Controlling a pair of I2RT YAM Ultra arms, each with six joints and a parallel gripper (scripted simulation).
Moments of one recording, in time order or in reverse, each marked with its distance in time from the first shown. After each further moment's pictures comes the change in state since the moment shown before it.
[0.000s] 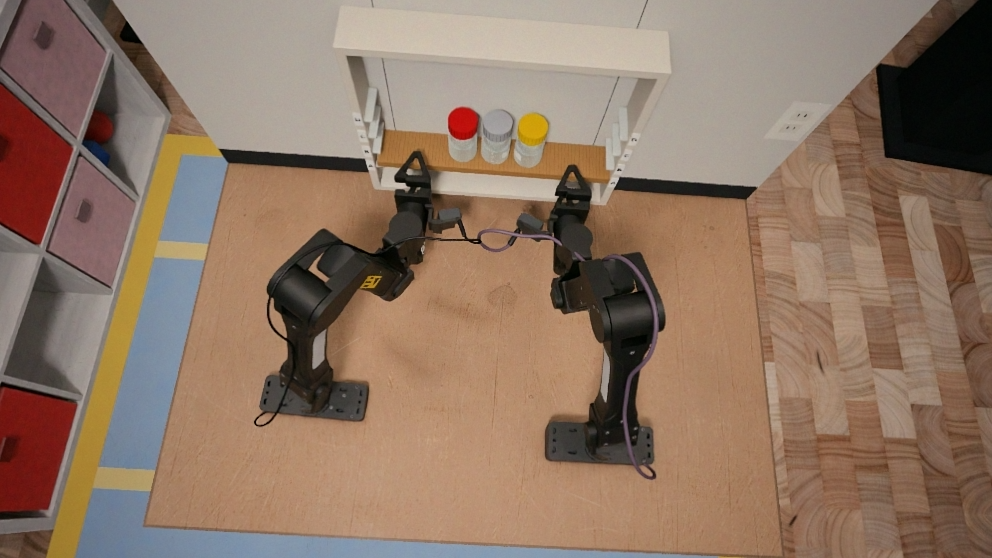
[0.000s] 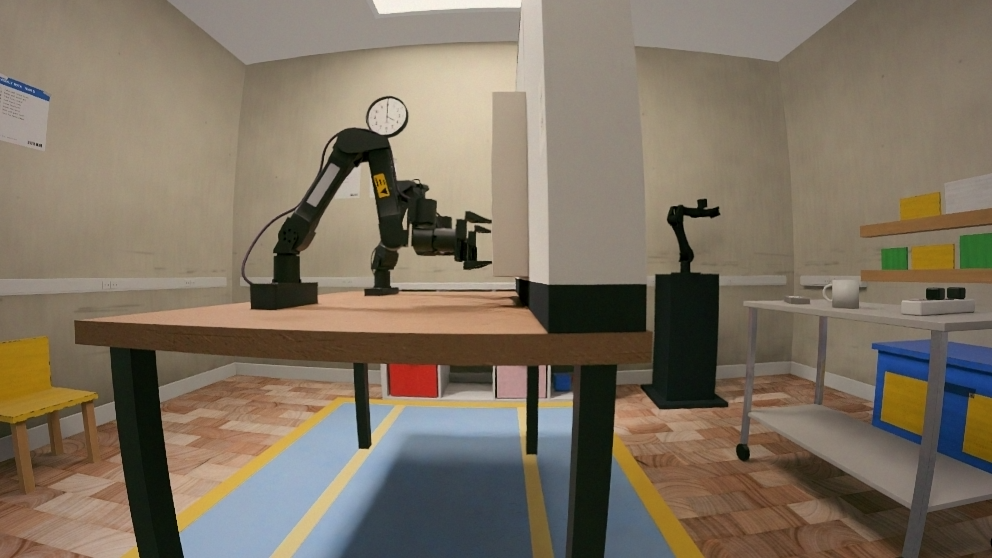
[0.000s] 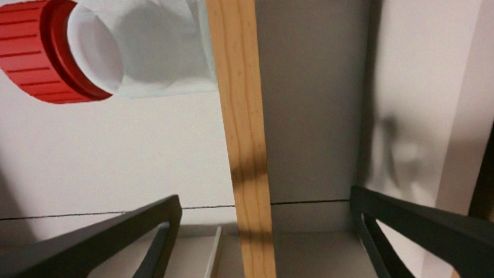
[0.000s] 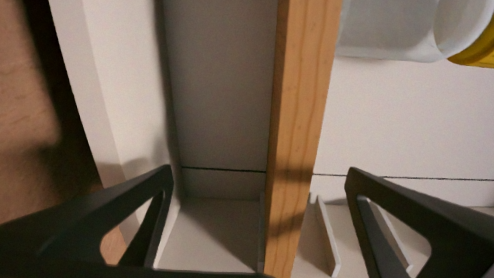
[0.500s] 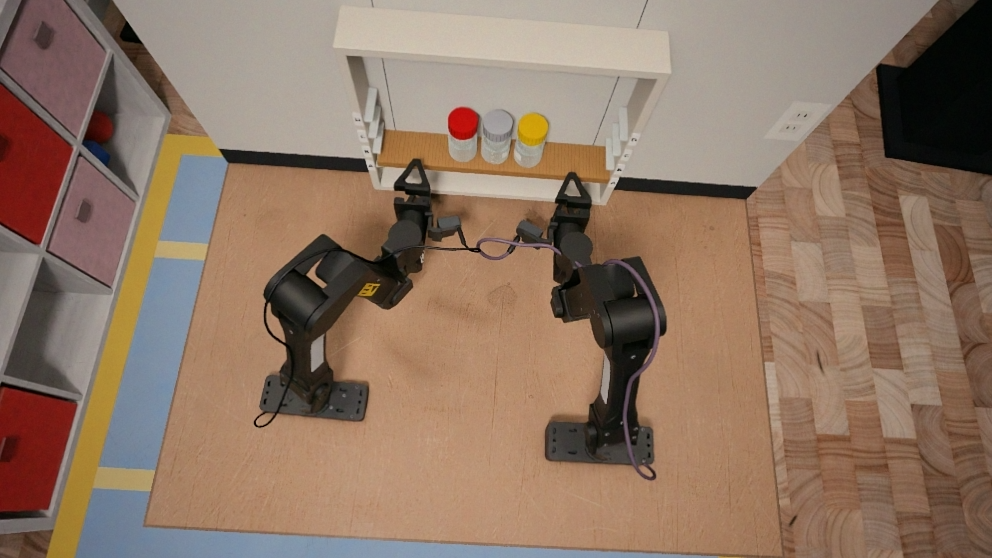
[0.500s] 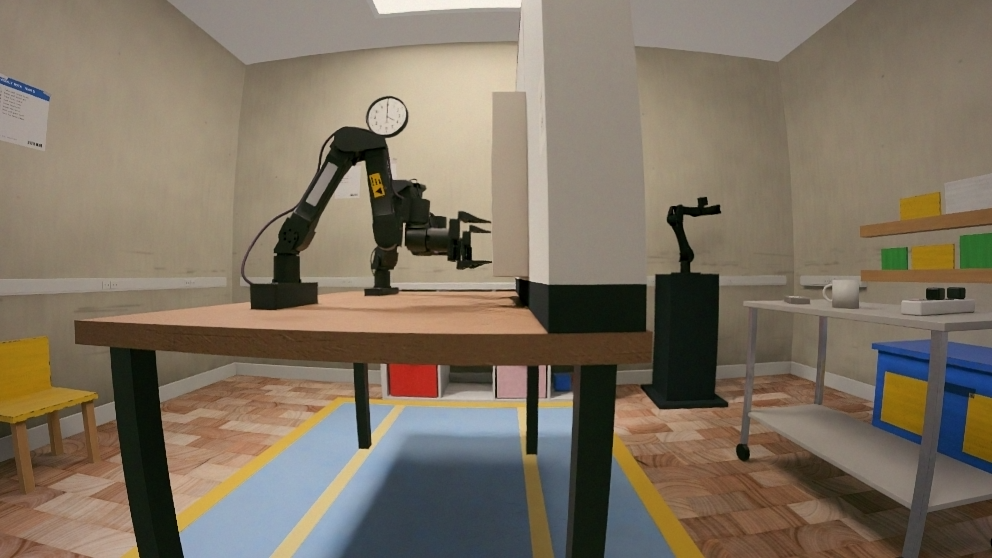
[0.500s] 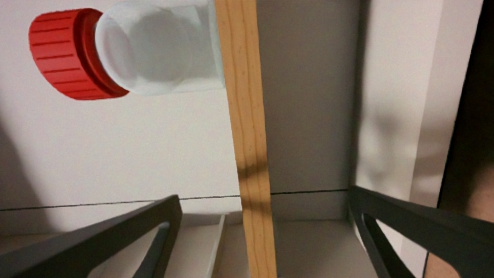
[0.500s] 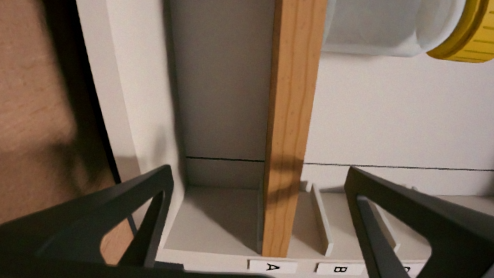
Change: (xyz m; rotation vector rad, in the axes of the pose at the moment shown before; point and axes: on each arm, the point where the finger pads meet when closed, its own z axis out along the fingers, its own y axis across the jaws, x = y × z) left arm -0.001 0.000 -0.017 -0.001 -0.001 0.000; right arm 0.000 0.000 -0.017 0.002 0.000 0.000
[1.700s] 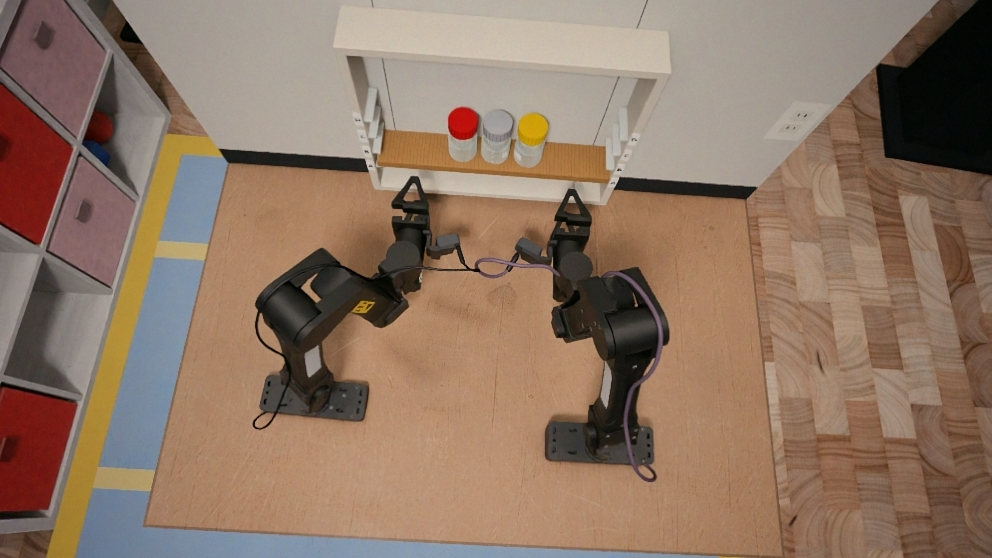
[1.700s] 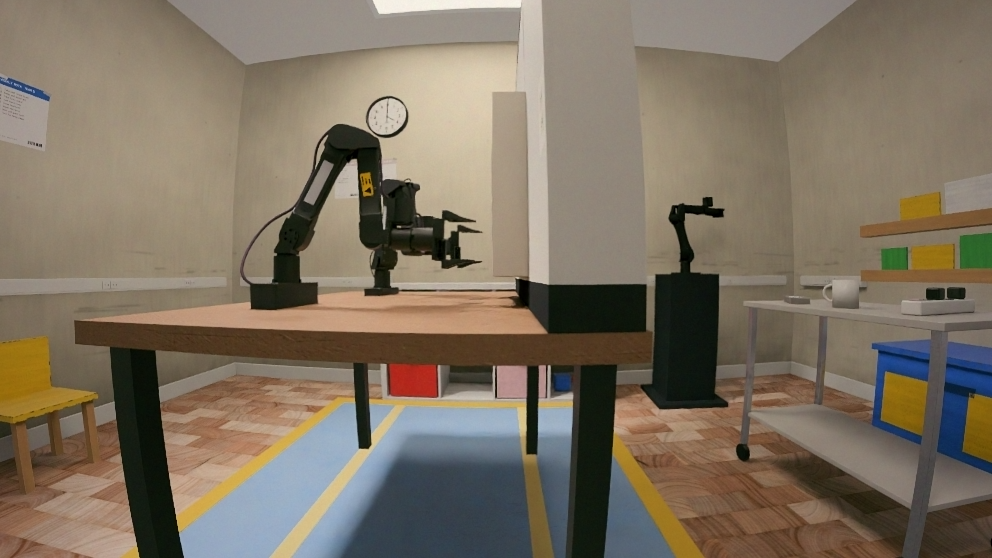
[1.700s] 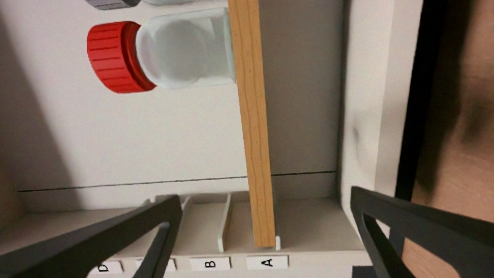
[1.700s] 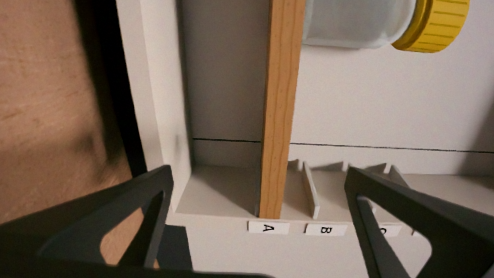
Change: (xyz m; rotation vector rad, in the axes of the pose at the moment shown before) left arm -0.001 0.001 -0.038 -0.003 0.001 -0.001; right arm -0.001 -0.001 -0.038 0.005 0.000 0.000
